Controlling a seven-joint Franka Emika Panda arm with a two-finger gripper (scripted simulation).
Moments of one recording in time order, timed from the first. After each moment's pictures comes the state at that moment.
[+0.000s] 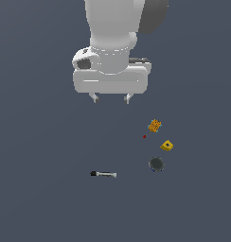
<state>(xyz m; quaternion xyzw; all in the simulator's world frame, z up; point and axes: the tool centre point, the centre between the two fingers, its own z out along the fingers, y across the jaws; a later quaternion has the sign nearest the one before) 0.005 -0.013 0.339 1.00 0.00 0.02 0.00</state>
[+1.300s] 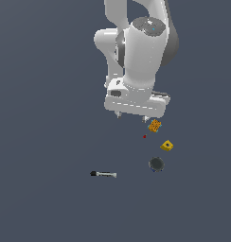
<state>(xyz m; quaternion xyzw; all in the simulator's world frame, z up) 0.003 0.062 0.247 0.99 -0.10 0.02 0.01</state>
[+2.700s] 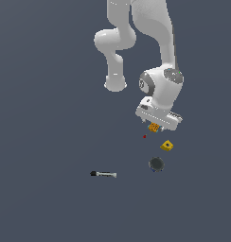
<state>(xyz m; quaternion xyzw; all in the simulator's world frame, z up) -0.078 0.194 0.092 0.96 -0.27 0.01 0.00</state>
